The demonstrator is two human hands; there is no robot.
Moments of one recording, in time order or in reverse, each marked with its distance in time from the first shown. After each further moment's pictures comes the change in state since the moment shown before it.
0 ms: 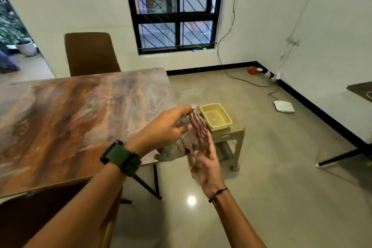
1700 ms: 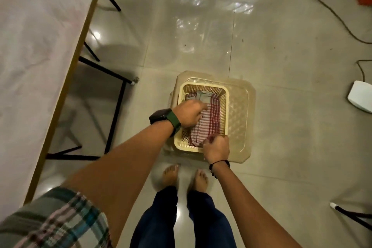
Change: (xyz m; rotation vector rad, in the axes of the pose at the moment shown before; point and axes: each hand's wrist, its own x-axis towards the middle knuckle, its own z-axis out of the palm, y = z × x) left_hand 0.548 -0.340 0.269 0.145 -0.283 -0.436; right_hand 0.513 0.080 -0.309 -1.424 0.048 0.657
